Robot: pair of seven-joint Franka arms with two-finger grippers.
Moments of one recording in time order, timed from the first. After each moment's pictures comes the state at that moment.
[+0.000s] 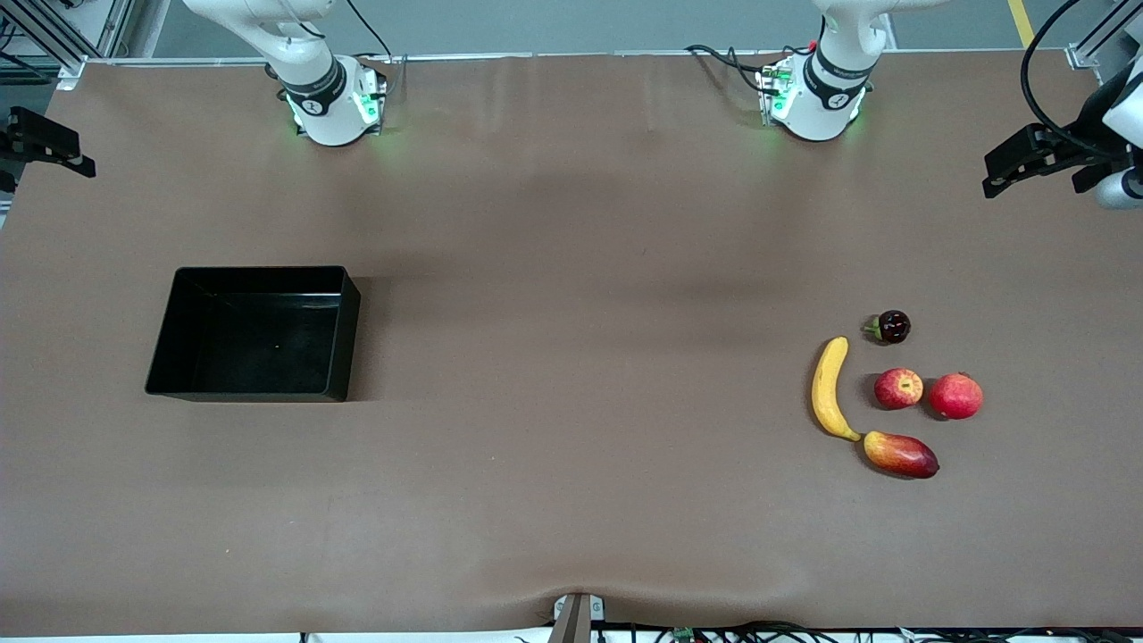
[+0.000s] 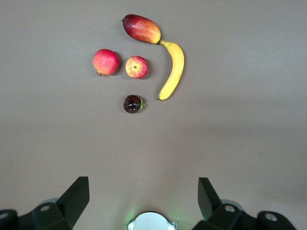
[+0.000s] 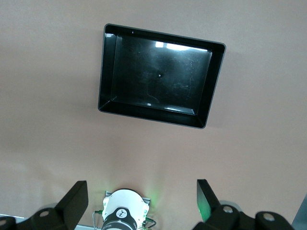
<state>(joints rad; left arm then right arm) 0.08 -0.01 -0.17 -1.43 0.04 1.35 -0.11 -0.03 -0.02 -0.10 -1.48 0.01 1.27 -0.30</state>
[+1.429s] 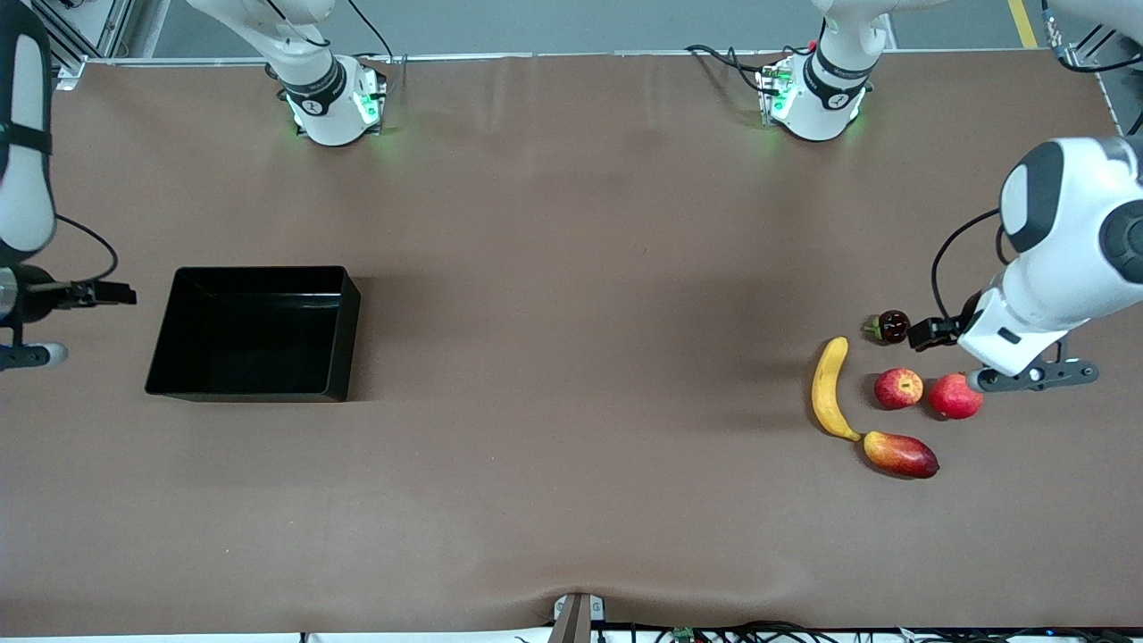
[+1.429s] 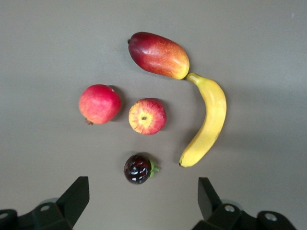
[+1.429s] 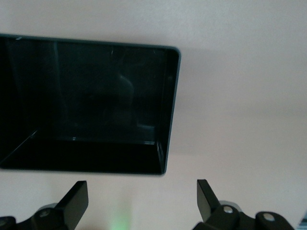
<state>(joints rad) 0.11 0.26 -0.17 -1.77 0.19 1.97 -0.21 -0.16 0.31 -0.10 -1.65 -0.09 1.70 -0.30</state>
